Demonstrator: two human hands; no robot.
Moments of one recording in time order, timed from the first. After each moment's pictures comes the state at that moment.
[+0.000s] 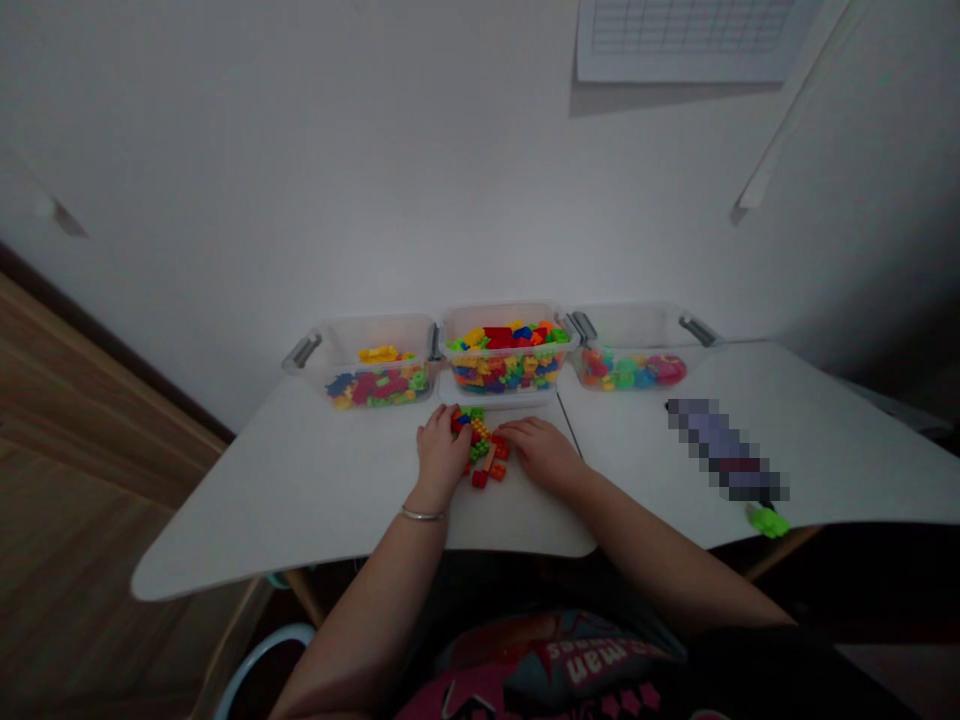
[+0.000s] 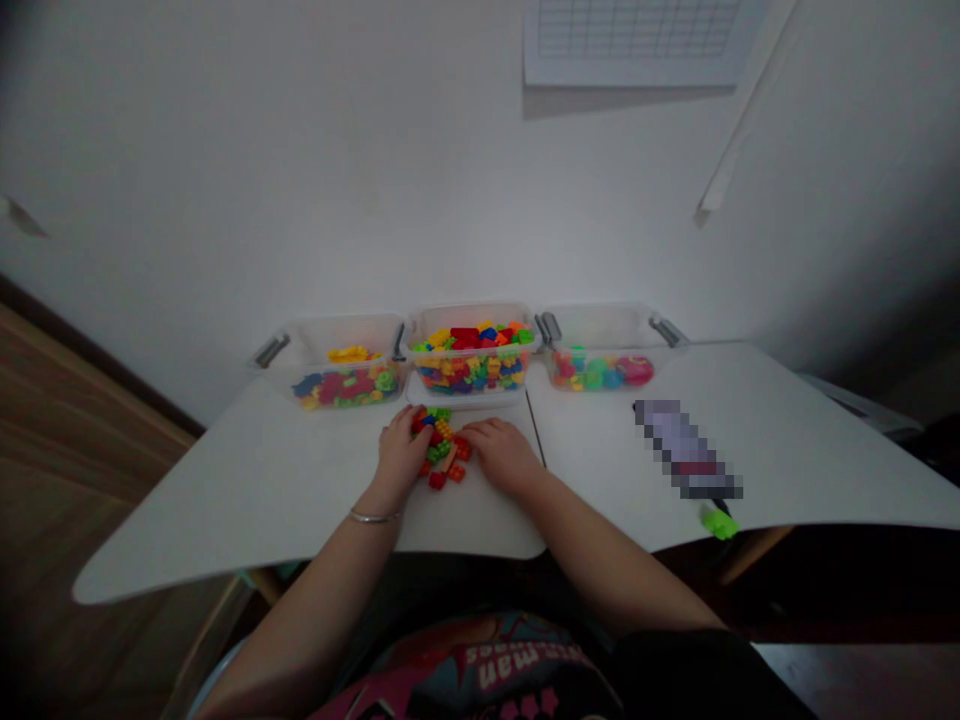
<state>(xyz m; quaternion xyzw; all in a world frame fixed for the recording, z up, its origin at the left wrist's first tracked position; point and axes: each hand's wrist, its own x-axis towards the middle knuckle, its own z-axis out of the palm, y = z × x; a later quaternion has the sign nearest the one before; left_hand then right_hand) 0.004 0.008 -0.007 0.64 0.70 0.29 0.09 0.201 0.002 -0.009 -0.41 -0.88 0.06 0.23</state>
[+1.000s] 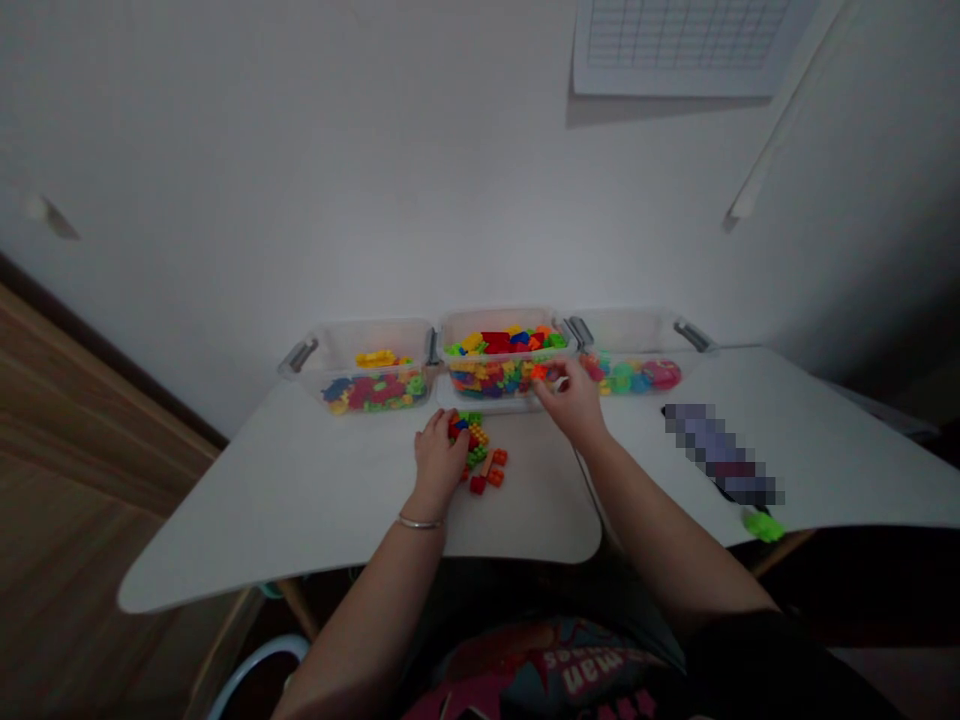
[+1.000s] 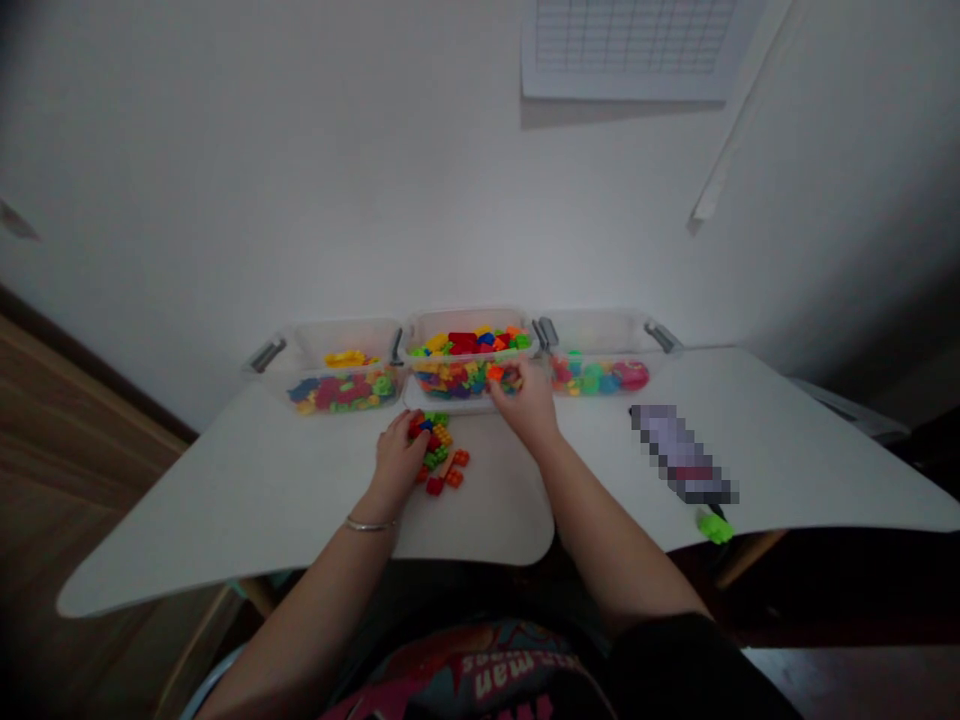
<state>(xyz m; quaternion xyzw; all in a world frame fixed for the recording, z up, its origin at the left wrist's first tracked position) 0.003 0.009 -0.005 0.64 0.70 0.30 0.11 0.221 0.046 0.046 -0.52 -0.66 0.07 0.54</state>
